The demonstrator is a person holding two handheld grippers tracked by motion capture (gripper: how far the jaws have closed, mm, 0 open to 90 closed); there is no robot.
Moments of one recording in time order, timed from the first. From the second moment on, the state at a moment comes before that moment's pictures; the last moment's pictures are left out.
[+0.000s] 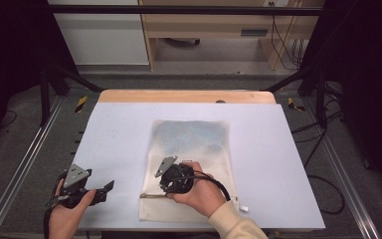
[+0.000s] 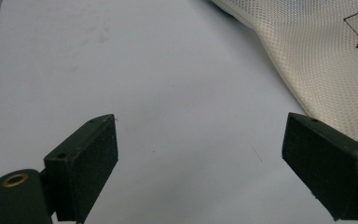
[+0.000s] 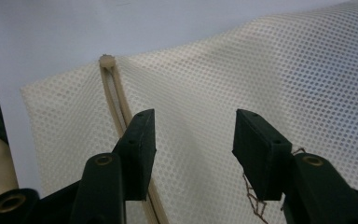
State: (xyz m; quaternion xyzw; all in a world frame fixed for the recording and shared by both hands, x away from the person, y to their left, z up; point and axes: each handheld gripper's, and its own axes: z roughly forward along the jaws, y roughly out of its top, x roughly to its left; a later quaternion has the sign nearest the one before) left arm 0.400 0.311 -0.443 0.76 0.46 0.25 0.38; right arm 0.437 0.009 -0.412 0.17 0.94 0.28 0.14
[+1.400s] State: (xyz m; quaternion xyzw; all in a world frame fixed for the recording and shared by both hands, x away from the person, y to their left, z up) left arm 0.399 0.323 -0.442 0.75 0.49 0.22 0.39; right arm 0.441 0.058 -0.413 0.09 0.95 0.28 0.06
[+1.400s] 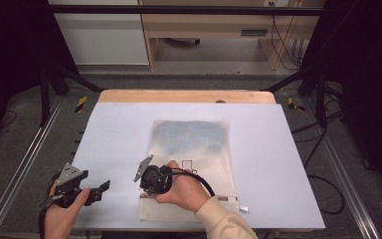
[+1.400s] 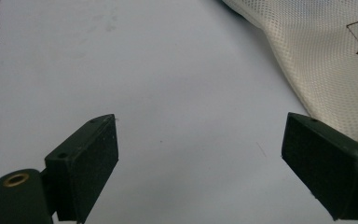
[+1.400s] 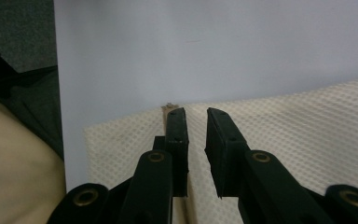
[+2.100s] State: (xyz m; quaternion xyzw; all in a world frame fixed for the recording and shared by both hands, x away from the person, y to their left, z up) left arm 0.382 0.307 -0.435 0.76 0.46 0.17 0.43; right arm 0.443 0.078 -0.429 0.08 0.97 0.25 0.03
